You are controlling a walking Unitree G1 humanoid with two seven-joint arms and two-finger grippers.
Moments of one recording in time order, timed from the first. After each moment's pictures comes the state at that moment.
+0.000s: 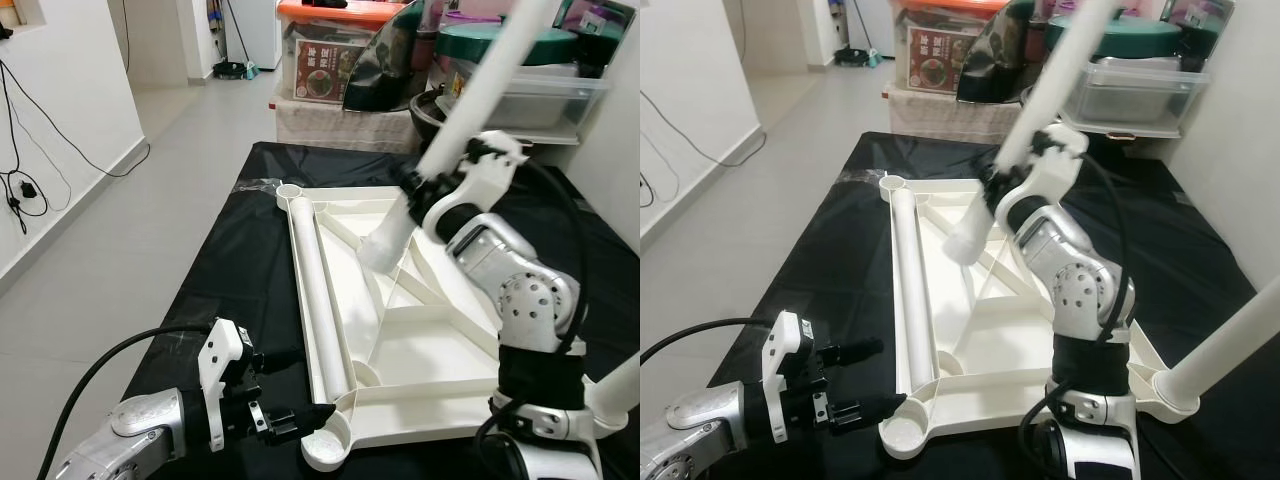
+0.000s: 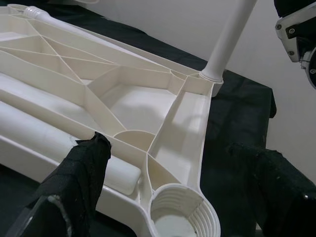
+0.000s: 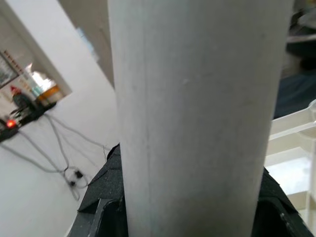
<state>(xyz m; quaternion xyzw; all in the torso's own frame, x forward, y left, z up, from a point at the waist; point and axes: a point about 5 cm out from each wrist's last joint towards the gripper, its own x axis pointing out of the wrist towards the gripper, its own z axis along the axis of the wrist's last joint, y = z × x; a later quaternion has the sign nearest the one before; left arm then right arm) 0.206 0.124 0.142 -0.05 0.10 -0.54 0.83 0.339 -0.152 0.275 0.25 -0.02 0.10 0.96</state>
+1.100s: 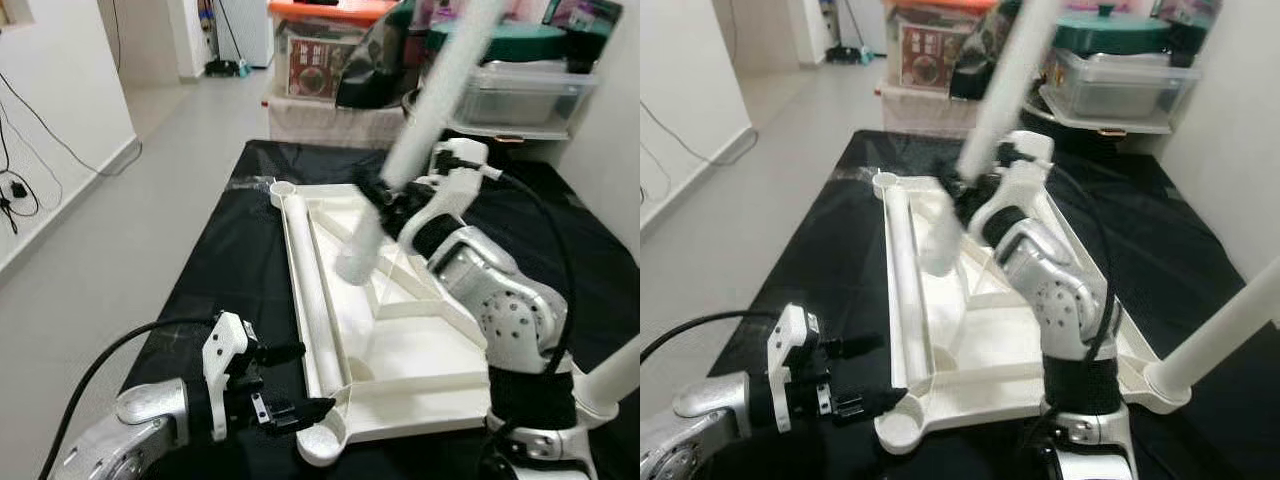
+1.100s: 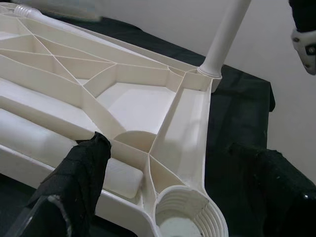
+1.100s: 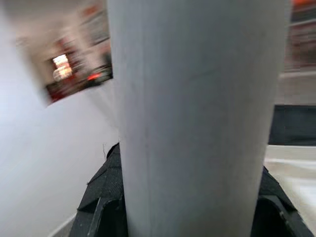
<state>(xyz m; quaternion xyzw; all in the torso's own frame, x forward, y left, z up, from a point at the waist) 0.214 0.123 0.140 -0.04 0.10 -0.54 0.83 0.307 -0.099 0.265 0.16 -0.04 0.33 0.93</state>
